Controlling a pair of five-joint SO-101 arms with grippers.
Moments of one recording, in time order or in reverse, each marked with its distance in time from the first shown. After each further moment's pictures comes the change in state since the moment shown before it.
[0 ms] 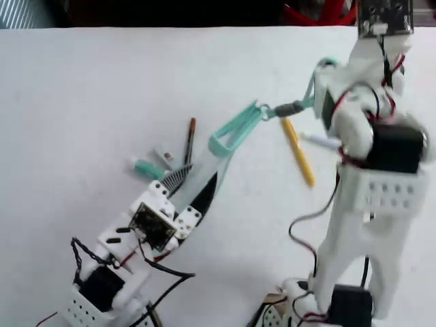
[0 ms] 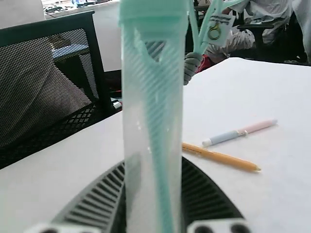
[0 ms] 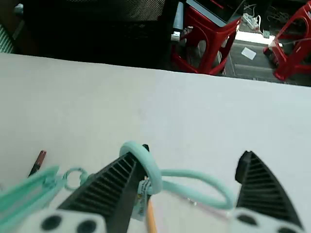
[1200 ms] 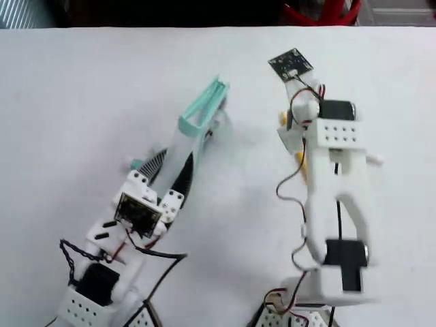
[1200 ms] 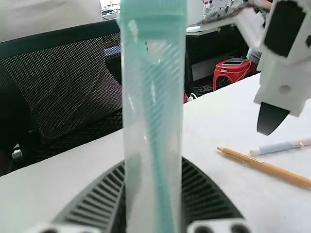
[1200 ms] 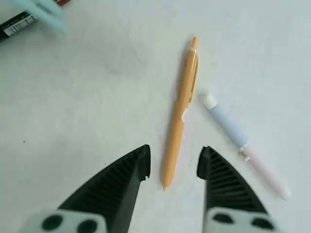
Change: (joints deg) left arm -9.8 0.3 0.6 -3.8 -0.4; right arm -1.5 25.5 25.8 -14.6 18.6
